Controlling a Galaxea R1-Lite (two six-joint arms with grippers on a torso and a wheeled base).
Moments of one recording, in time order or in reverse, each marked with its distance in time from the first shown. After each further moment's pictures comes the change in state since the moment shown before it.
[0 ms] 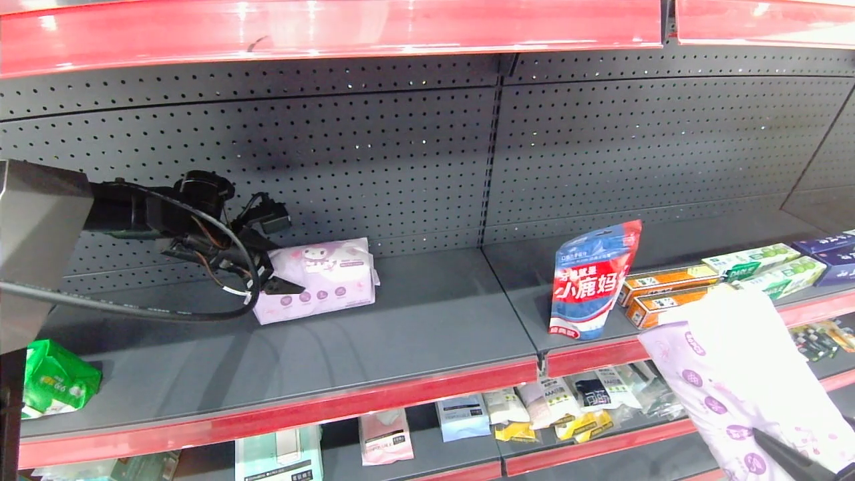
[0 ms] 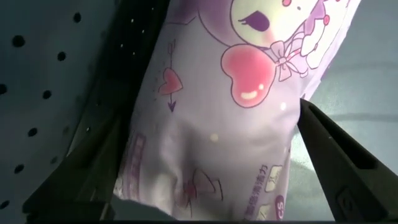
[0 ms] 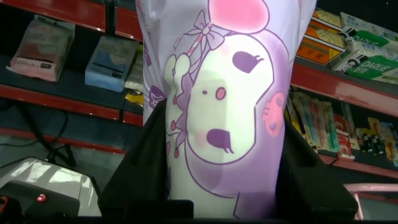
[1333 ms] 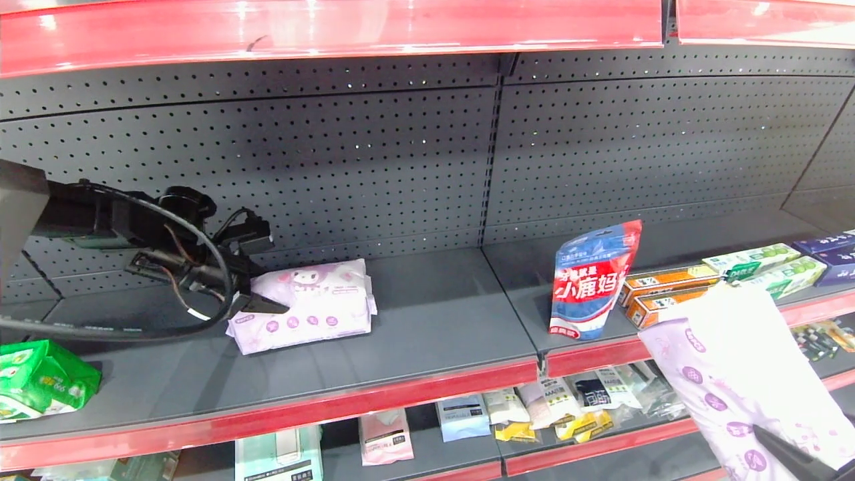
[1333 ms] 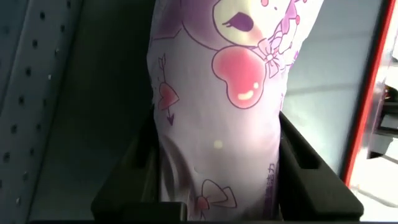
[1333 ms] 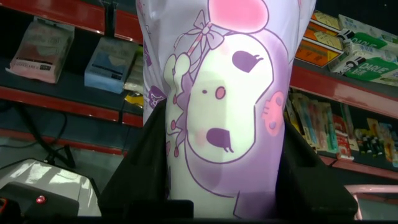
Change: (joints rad) left arm 0.040 -0.130 0.208 0.090 -0.140 0.190; right arm 0.000 0.002 -0.009 0.000 0.000 0.000
